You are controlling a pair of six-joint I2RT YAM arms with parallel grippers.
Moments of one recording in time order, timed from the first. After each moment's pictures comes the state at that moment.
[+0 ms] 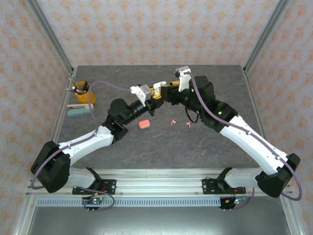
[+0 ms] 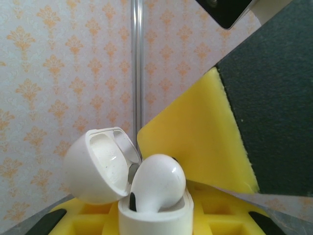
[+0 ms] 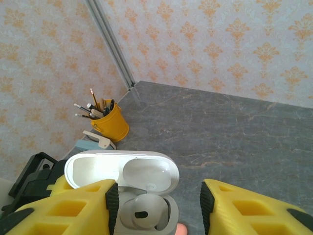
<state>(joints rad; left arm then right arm) -0.63 1.34 0.81 0.76 0.28 -0.07 0.75 1.24 1.34 -0.38 0.04 0.30</state>
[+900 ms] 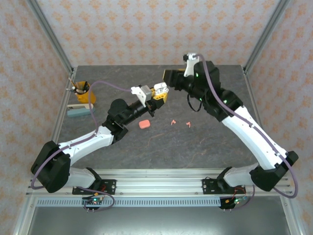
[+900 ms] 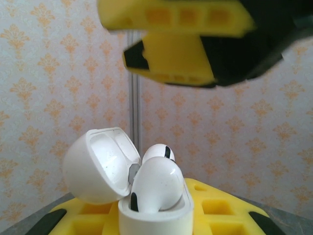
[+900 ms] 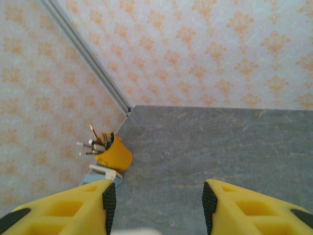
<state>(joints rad) -0.63 1.34 0.80 0.76 0.29 -0.07 0.66 1.36 1.64 -0.54 0.04 0.45</state>
